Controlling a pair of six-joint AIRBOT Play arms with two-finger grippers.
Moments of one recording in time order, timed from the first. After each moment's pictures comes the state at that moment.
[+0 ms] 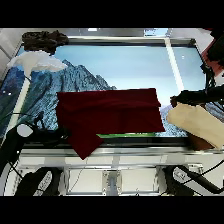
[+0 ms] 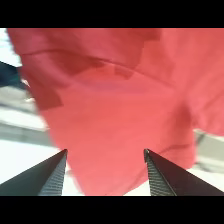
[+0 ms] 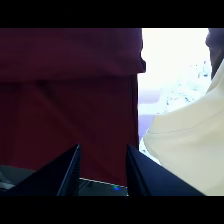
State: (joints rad) left arm 0.12 -0.74 0.41 1.12 -1.15 -1.75; right arm -0.37 -1.13 1.15 -1.11 1.33 1.21
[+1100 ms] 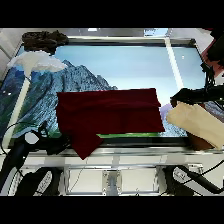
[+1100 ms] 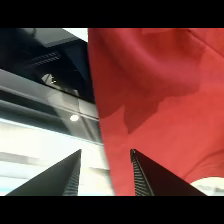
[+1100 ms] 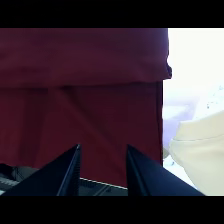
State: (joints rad) left arm 0.12 -0.74 0.24 1.10 -1.04 -1.75; right arm -0.37 -1.13 1.15 -1.02 1.33 1.21
